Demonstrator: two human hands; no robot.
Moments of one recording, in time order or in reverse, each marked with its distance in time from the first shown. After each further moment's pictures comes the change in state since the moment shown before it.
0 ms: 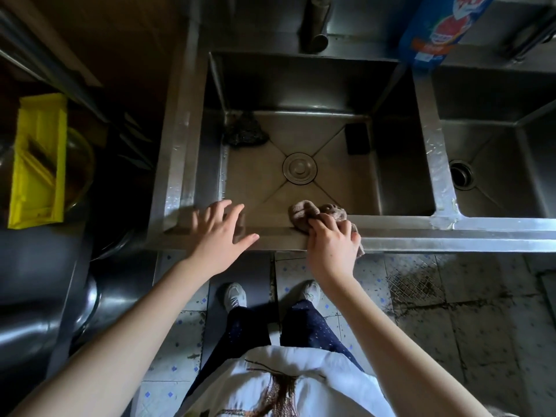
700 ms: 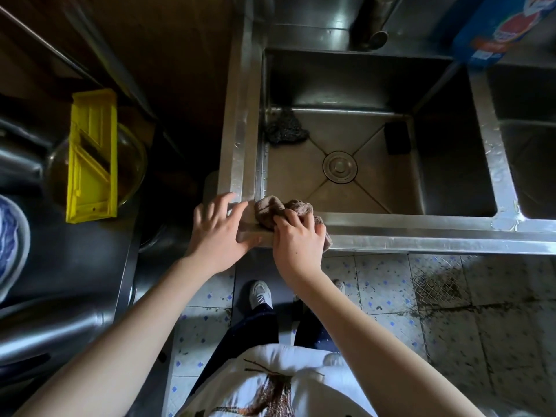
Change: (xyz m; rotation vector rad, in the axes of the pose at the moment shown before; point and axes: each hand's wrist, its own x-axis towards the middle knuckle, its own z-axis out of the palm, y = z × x) left_hand -0.014 -0.116 -0.019 0.100 0.085 0.071; right_hand -0.025 -0.162 0.046 -0.001 0.099 -0.201
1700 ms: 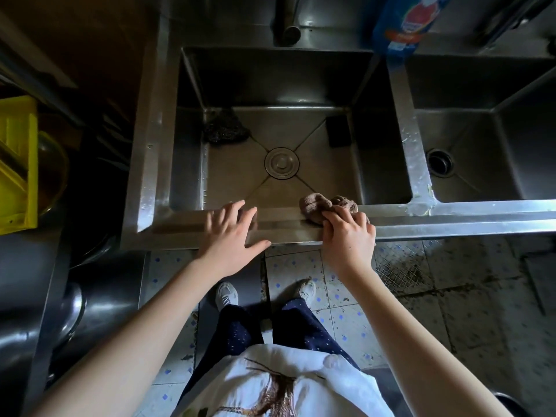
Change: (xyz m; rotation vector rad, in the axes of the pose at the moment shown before) left_hand 0.024 0.166 0.031 -0.108 -0.077 0.074; right_hand -0.015 0.232 -0.051 -0.043 0.098 0.204
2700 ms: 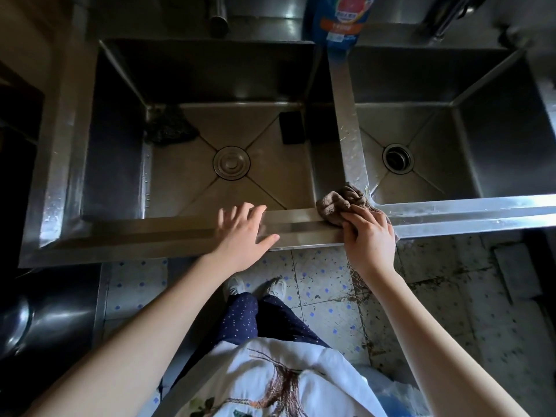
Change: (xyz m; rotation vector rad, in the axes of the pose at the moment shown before) left_hand 0.062 0.148 0.032 -0.059 -0.117 0.034; right_hand 0.038 0.171 -0.030 0.133 0.001 0.016
